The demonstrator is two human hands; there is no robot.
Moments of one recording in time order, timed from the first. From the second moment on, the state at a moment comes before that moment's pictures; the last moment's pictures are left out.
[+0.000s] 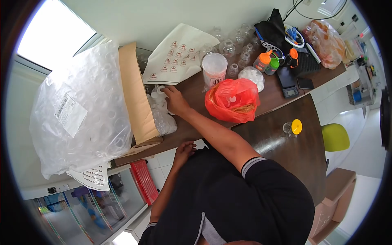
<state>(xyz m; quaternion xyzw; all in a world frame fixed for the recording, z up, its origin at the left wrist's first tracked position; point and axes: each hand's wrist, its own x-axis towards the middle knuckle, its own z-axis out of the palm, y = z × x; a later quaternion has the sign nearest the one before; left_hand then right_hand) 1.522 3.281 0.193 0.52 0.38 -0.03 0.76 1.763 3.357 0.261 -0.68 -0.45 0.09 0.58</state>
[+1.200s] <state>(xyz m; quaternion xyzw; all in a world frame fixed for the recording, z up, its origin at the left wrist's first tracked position) 1.038 3.168 0.017 0.64 0.64 -0.17 0.38 1.438 2.865 0.094 -0.86 -0.23 0.31 0.33</state>
